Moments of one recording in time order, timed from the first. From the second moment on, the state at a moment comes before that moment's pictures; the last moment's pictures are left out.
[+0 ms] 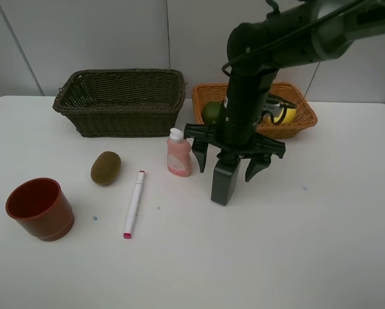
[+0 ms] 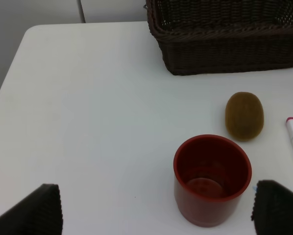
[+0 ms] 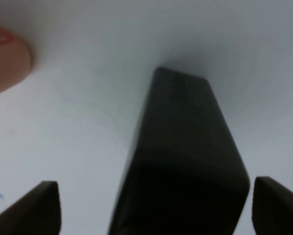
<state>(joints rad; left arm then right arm) -0.01 -0.01 -0.50 0.03 1.07 -0.04 0.62 1.98 -1.38 -0.01 1.00 0.80</state>
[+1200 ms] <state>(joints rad) -0.01 -0.01 -0.50 0.03 1.07 -0.04 0.62 2.00 -1.38 -0.01 1.01 0.81</state>
